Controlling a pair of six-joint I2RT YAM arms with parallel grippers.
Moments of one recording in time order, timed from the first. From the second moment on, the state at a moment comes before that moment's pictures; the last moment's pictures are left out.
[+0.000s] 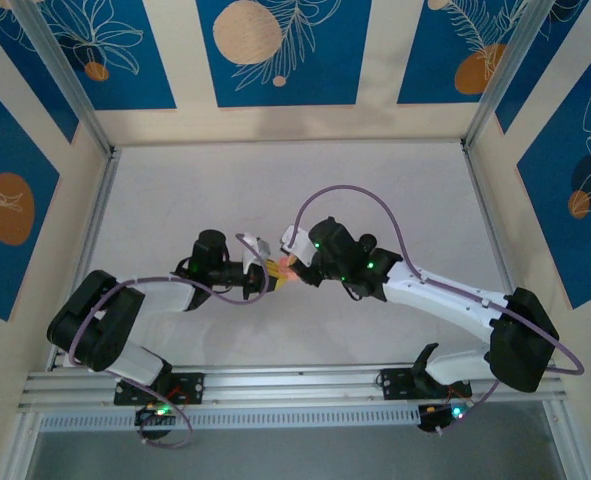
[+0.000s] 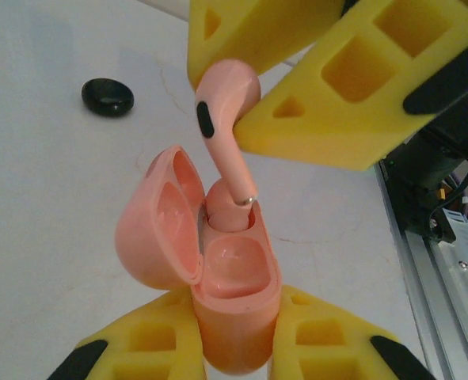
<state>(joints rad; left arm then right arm) -0.52 1.50 0.49 0.56 0.92 0.03 0.88 1.30 0.91 -0.32 0.04 -0.24</state>
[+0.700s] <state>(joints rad) -0.52 1.46 0.49 0.56 0.92 0.02 0.93 1.34 0.91 -0.29 0.06 -0.25</state>
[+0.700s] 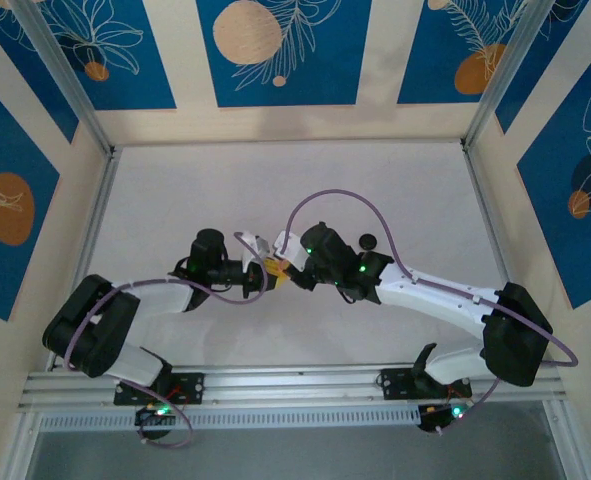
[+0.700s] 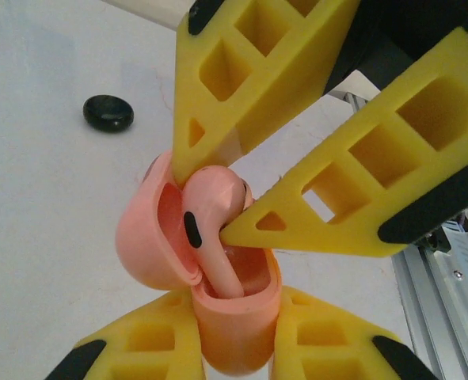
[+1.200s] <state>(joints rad) -0.52 1.44 0.49 0.53 0.91 0.03 0.94 1.33 0.90 -0.29 0.05 -0.26</state>
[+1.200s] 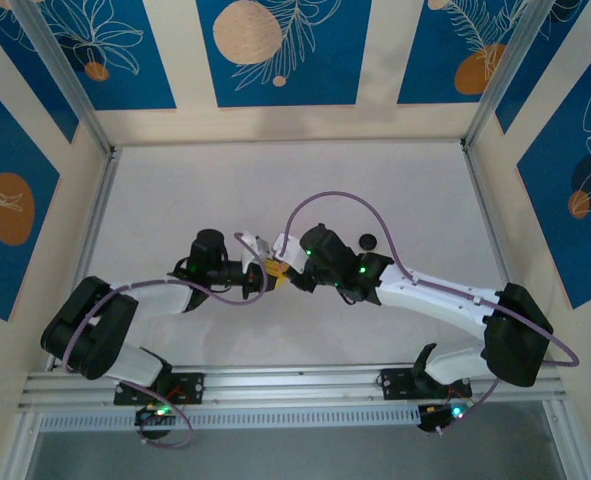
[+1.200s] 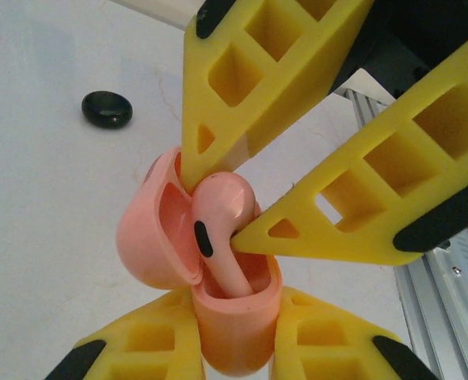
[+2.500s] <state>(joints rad) -0.53 1.34 0.46 0.55 0.78 0.17 0.86 1.23 0.90 -0.33 -0.29 -0.03</state>
